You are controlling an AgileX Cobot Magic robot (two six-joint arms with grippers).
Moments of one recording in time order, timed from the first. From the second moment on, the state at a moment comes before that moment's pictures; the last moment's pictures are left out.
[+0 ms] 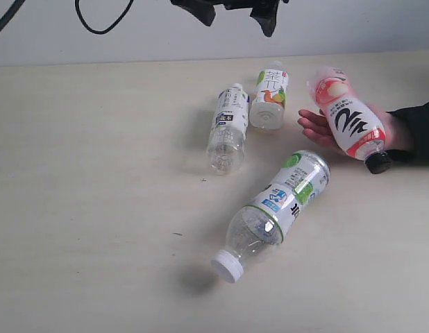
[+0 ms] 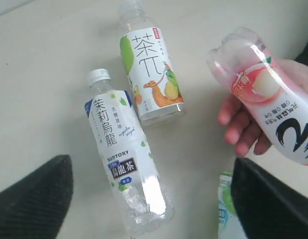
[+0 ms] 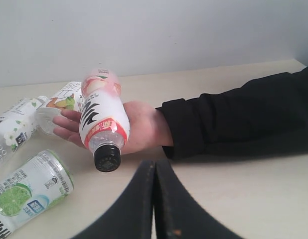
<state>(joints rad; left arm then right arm) -0.71 2.23 -2.36 -0.02 1.22 -0.13 0.12 0.01 -0.01 0.03 0.32 0.06</state>
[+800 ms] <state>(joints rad) -0.71 2.20 -2.31 -0.06 1.23 0.04 0.12 0.01 -0.01 0.03 0.32 0.06</state>
